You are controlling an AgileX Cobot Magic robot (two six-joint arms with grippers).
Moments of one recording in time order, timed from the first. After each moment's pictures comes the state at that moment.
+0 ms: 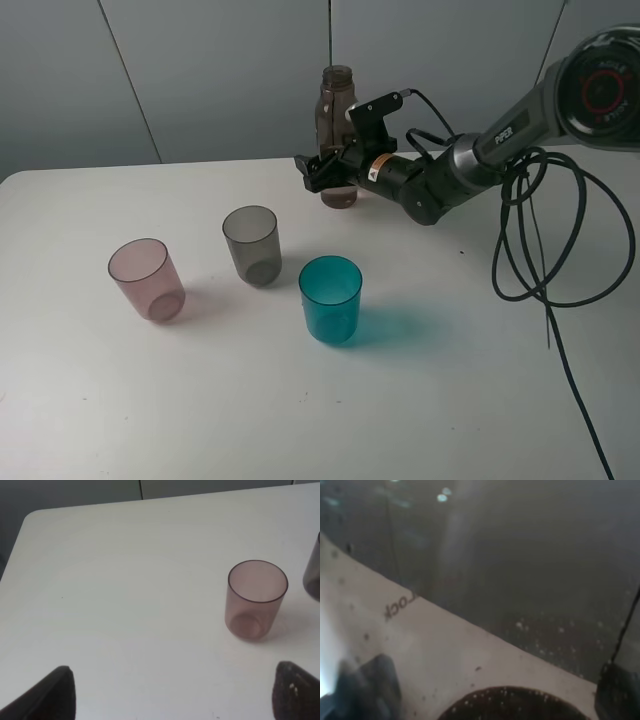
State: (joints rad) left arm -0.02 0.00 -0.51 0.01 1.08 0.03; right arm 0.42 2.44 -1.36 -0.30 -0.75 0.17
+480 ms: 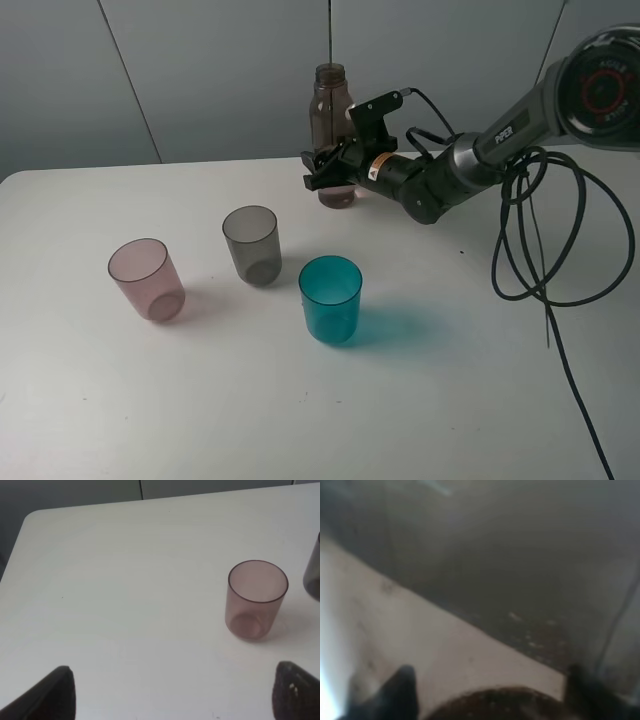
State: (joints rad) left arm -0.02 0.00 -0.51 0.01 1.08 0.03; right arm 0.42 2.44 -1.36 -0.30 -0.75 0.17
